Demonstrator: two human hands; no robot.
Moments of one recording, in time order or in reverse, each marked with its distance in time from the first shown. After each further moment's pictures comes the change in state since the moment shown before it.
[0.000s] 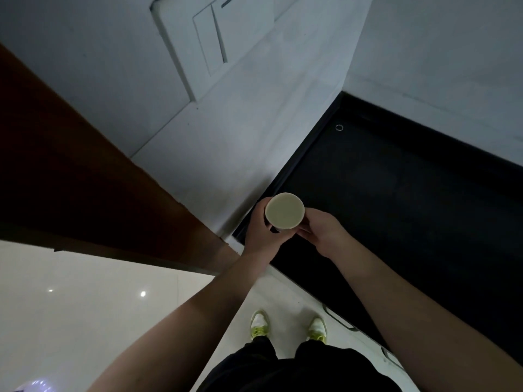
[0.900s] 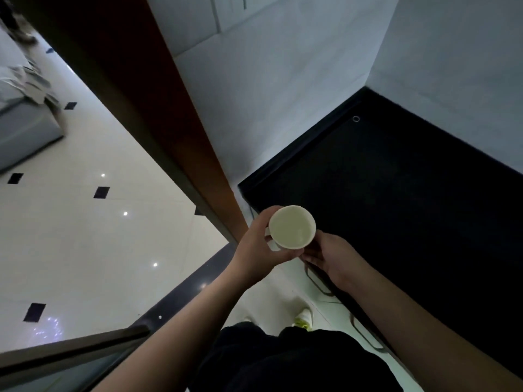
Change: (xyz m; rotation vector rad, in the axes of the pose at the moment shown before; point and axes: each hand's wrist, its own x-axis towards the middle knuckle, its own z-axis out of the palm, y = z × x) left_hand -0.183 0.035 0.024 0.262 0.085 0.136; right_hand -0.129 0.069 -0.095 -0.221 -0.232 -0.014
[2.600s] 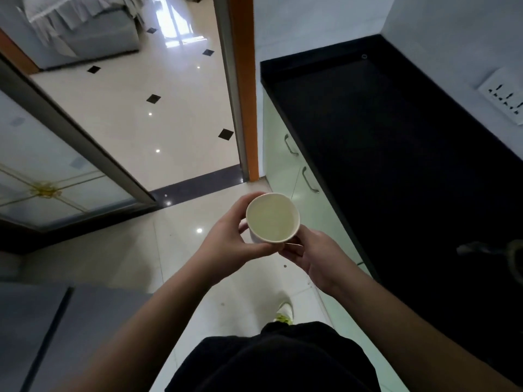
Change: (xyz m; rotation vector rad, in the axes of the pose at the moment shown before) left_hand -0.491 0.101 0.215 -0.152 0.232 -0.122; right_hand -0.334 0.278 -0.231 -0.208 -0.355 -0.039
